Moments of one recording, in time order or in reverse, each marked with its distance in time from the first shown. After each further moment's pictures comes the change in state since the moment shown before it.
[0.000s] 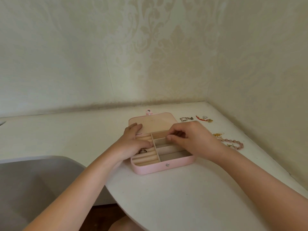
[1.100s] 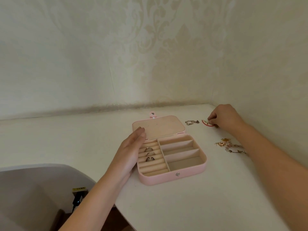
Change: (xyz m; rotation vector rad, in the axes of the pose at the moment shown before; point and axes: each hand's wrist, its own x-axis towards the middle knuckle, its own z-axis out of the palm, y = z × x) left_hand -0.008 -0.016 0.007 -0.710 0.113 0.021; right_hand 0.070 0.106 -0.054 -0.468 0.056 0.519
